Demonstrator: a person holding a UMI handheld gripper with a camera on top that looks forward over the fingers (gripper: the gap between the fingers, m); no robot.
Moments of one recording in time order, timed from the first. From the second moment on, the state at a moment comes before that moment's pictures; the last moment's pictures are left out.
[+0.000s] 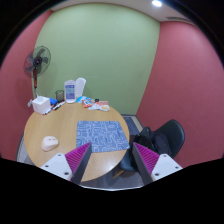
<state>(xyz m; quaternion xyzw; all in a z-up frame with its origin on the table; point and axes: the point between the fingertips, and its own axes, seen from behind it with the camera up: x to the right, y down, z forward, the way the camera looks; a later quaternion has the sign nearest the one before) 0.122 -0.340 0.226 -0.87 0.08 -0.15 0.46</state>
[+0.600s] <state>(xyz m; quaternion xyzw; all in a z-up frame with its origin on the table) -0.100 -0.337 0.067 -0.91 0.05 -0.05 0.41</state>
